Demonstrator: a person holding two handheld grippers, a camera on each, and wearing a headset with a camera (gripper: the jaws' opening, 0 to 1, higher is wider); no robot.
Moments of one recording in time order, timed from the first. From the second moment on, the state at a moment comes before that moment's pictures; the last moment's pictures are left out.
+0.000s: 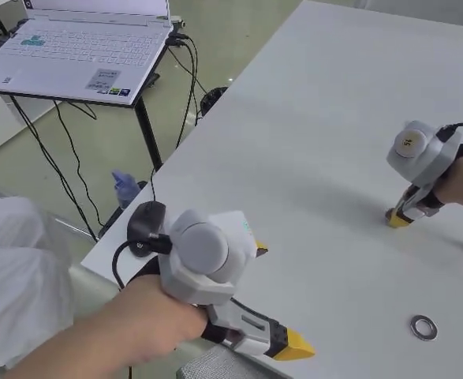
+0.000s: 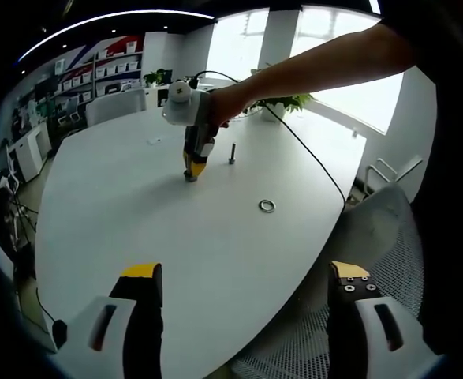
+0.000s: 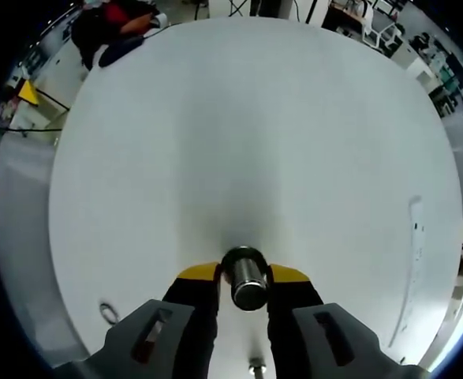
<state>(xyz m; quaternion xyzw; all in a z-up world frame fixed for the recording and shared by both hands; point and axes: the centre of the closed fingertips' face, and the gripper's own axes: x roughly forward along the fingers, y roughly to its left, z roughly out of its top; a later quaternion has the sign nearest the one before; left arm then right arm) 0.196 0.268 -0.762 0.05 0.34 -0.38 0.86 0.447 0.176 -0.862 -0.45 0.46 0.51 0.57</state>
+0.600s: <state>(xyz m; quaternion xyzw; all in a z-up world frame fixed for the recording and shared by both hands) 0.194 0.268 -0.759 0.05 0.33 -0.37 0.86 0.448 0.180 -0.854 -0.46 0.43 0.53 0.57</state>
